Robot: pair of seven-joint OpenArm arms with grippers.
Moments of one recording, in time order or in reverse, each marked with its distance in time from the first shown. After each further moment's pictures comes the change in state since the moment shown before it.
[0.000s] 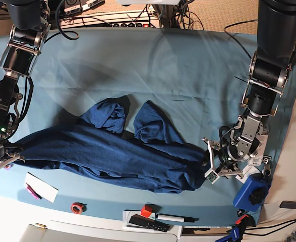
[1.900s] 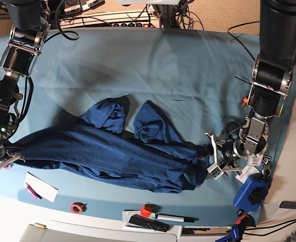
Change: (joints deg) left arm -1.6 -1.2 0.0 -5.5 1.9 -13.1 -9.2; right arm 0.0 0.0 0.0 0.0 0.0 0.2 -0.2
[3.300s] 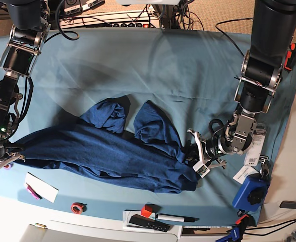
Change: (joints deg) left arm 2.6 3.6 -0.4 2.2 -7.9 -0.9 7.1; right arm 0.0 0.0 0.0 0.0 0.0 0.0 -0.7
